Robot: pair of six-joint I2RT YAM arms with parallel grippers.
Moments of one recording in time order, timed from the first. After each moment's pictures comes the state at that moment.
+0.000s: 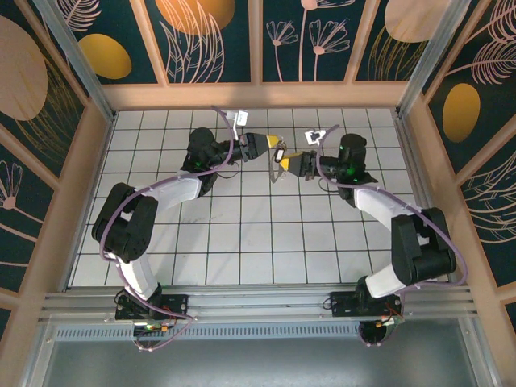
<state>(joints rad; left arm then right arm) -0.51 1.79 1.11 0.92 0.85 -1.02 0.25 1.48 0.80 0.48 -1.06 0.52</state>
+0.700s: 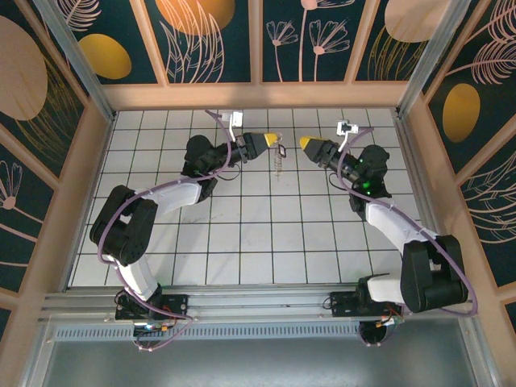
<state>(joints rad) -0.54 1.77 1.05 1.09 0.75 -1.09 0.22 1.31 0.72 0.77 -0.72 0.86</state>
